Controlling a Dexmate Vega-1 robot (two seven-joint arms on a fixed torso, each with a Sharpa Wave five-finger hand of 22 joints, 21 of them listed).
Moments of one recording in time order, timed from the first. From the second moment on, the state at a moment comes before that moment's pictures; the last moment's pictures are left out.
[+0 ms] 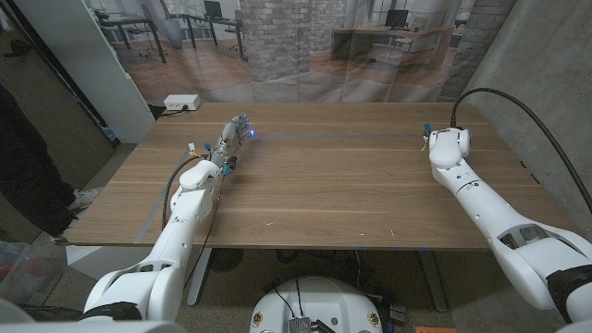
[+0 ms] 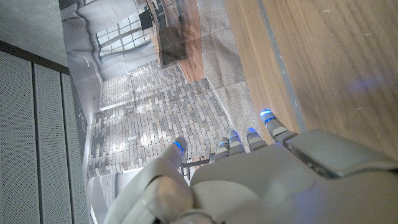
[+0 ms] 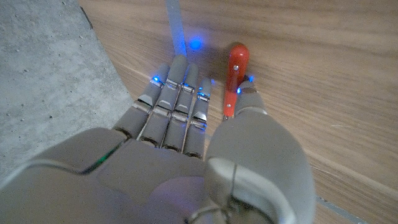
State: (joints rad) left arm 0.74 0.15 -0.08 -1.08 -0.20 -0.17 -0.36; left_hand 0.06 0.09 0.58 0.16 0.23 -0.12 0.07 0.19 0.17 -0.10 0.01 0.21 0.18 -0.14 0.05 0.19 0.18 -0.15 0.06 0.53 0.18; right arm -0.60 -0.44 -0.35 -1.26 -1.47 -0.60 0.73; right_hand 0.81 0.04 0.14 -0.13 0.30 0.75 0.02 0.26 0.24 0.79 0.01 0.48 0.37 0.70 -0.07 0.72 0.64 0.55 -0.03 0.41 0.25
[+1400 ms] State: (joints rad) left arm 0.75 0.15 -0.09 -1.10 -0.20 -0.17 -0.36; left_hand 0.06 0.09 0.57 0.16 0.23 -0.12 0.07 0.19 0.17 -0.10 0.01 0.21 0.18 -0.14 0.05 0.19 0.18 -0.15 0.06 0.52 0.18; right arm -0.62 -0.45 -0.36 -1.27 -1.46 -0.60 0.71; right_hand 1.16 0.14 0.18 -0.16 0.20 0.89 0.04 0.30 0.31 0.94 -0.03 0.69 0.51 0.82 -0.09 0.96 0.88 0.61 -0.06 0.56 0.31
